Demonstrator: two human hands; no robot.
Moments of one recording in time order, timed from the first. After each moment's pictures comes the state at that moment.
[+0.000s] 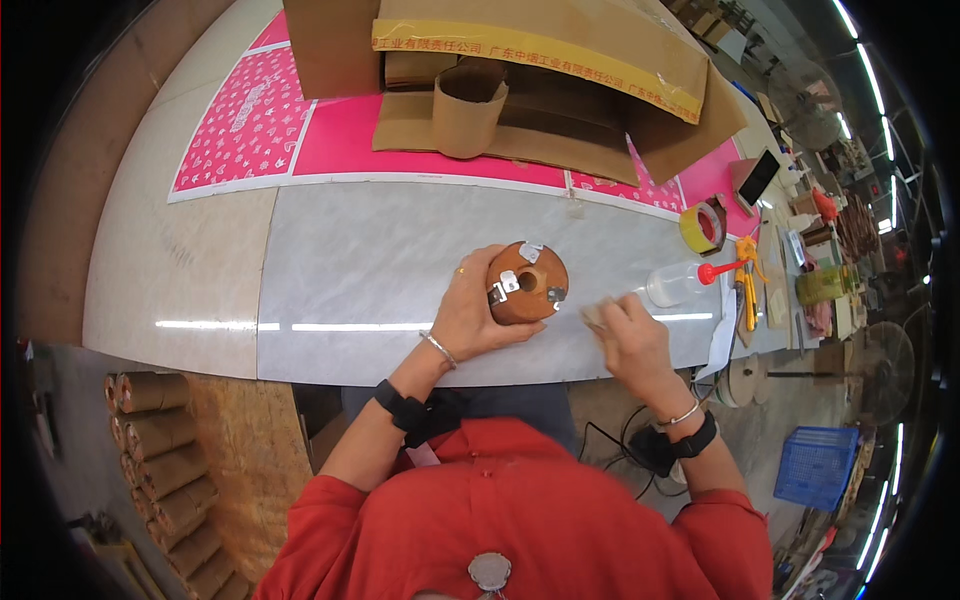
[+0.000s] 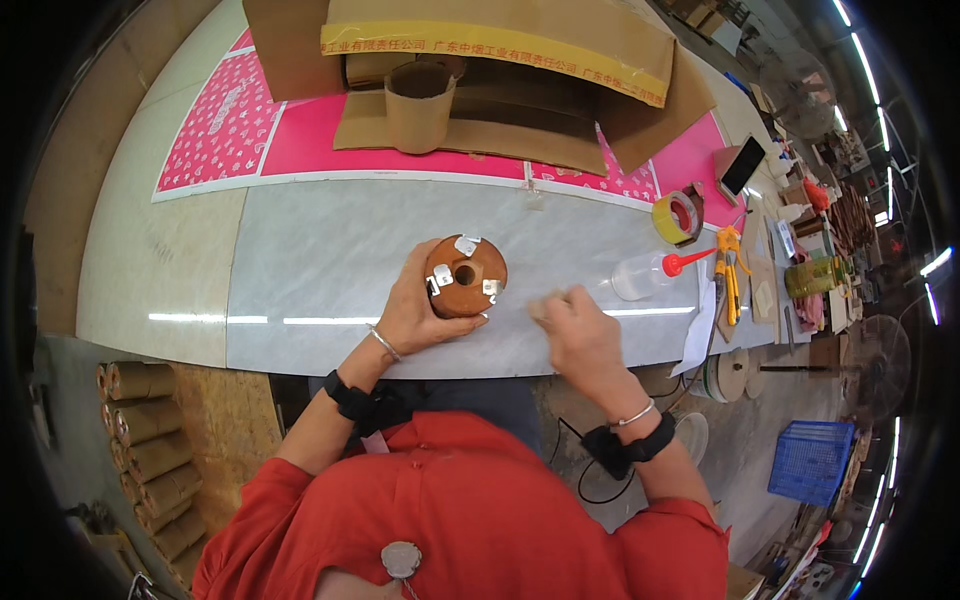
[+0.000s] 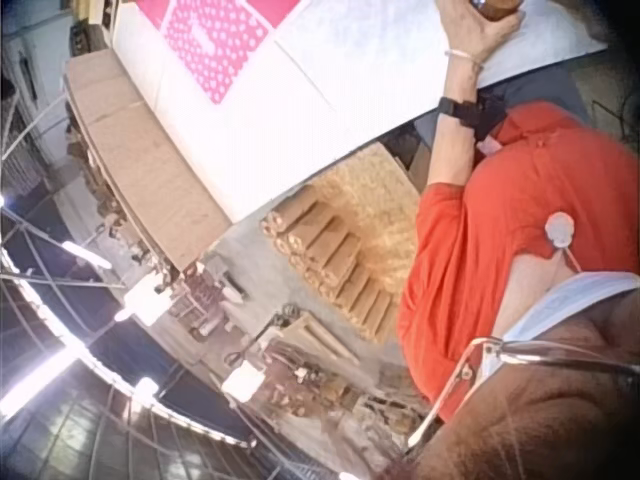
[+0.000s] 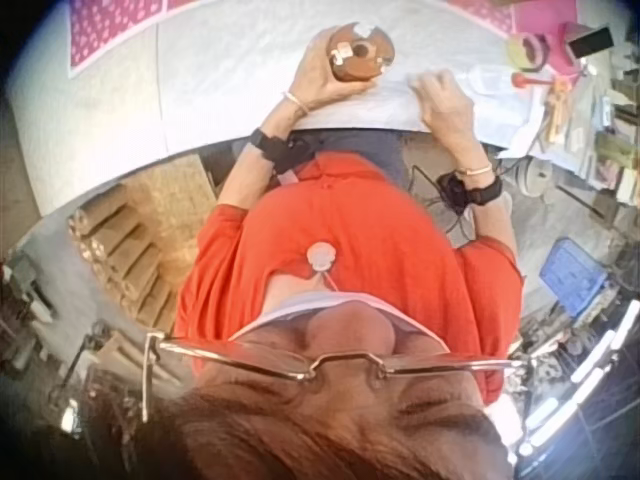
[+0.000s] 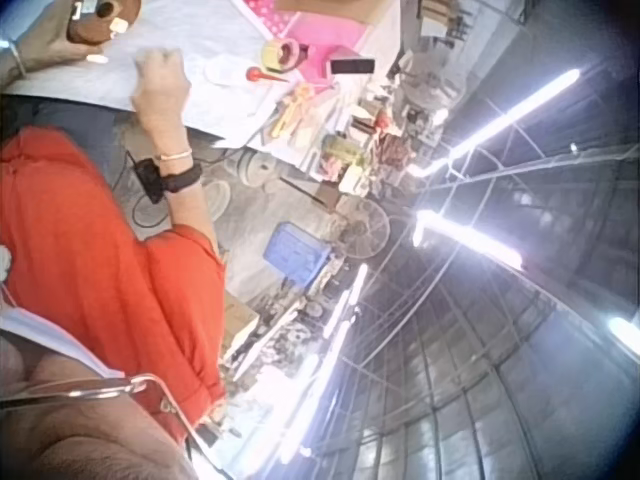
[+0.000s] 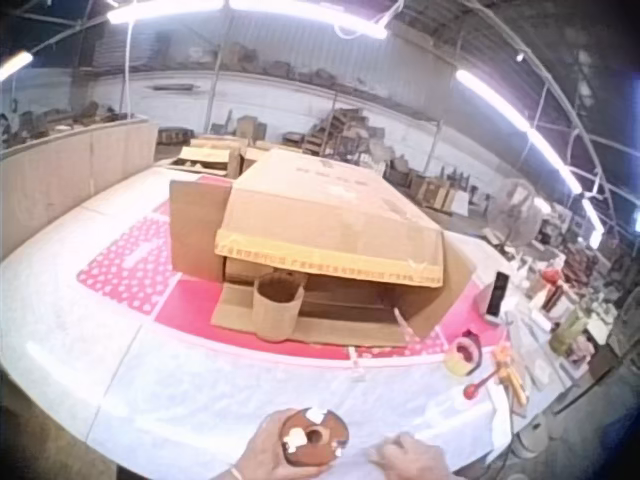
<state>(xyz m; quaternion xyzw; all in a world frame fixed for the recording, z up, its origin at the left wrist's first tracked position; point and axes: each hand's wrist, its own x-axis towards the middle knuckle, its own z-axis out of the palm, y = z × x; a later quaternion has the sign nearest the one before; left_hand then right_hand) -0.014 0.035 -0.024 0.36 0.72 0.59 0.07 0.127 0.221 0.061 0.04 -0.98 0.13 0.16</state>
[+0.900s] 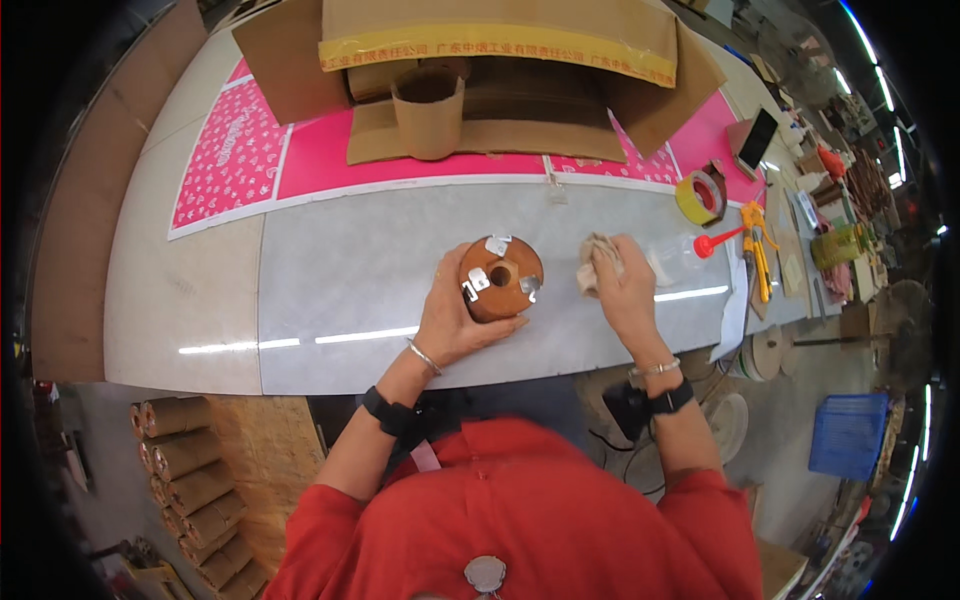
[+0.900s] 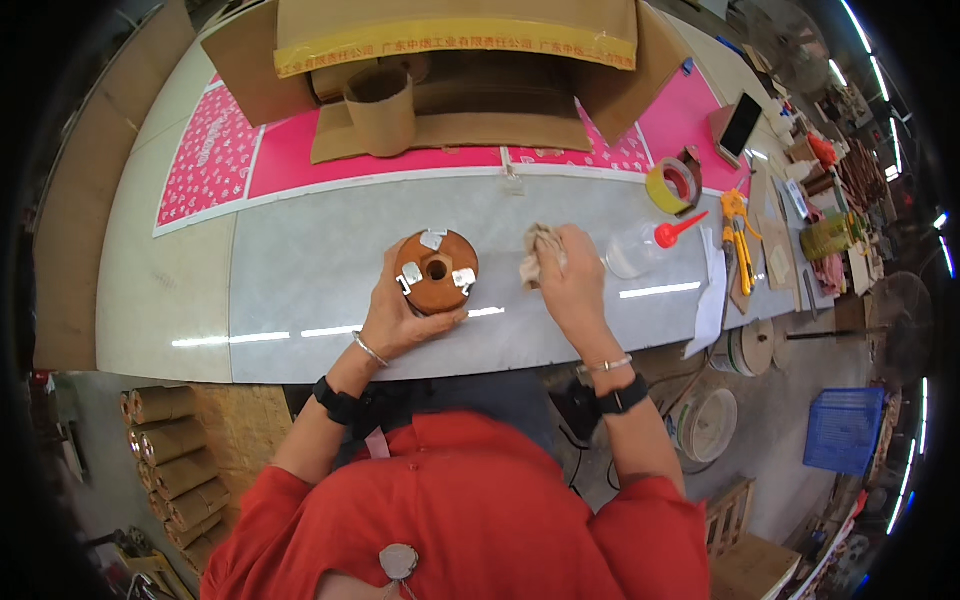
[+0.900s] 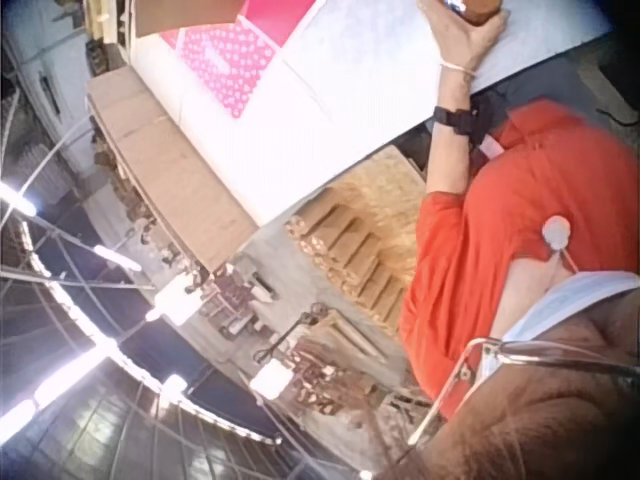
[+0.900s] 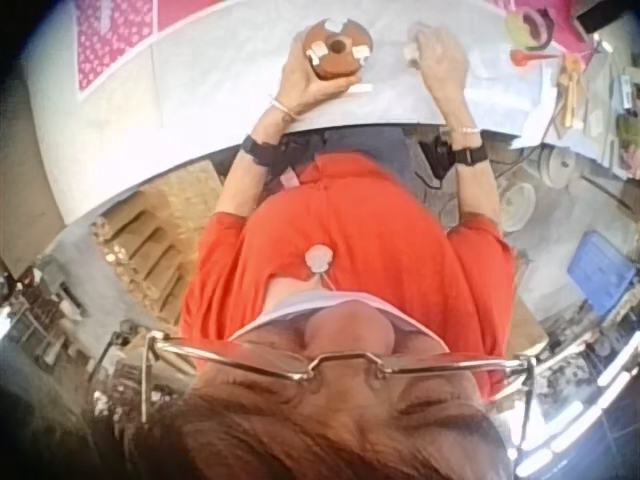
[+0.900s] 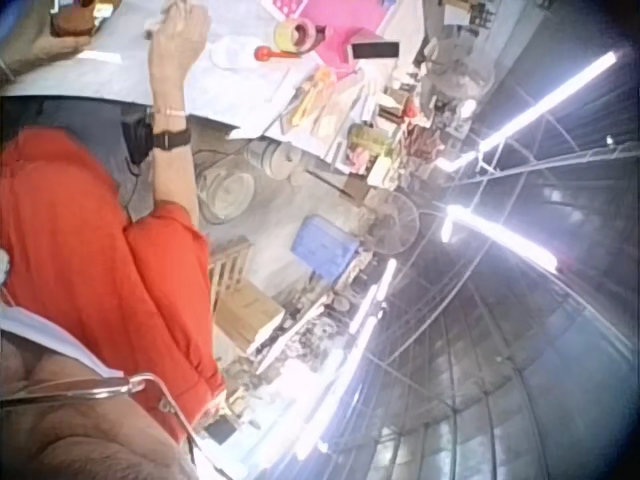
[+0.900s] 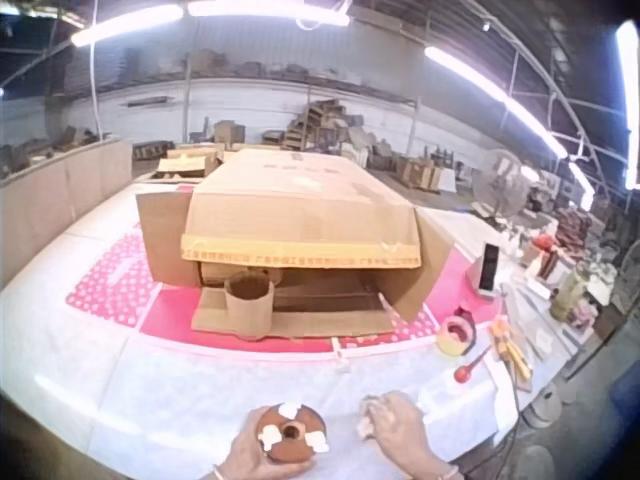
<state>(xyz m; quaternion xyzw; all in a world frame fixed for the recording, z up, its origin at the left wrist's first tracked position) -0.007 0.036 -0.020 0.31 0.71 0.62 0.12 0.084 0.250 0.017 -0.16 -0.90 0.34 0.23</state>
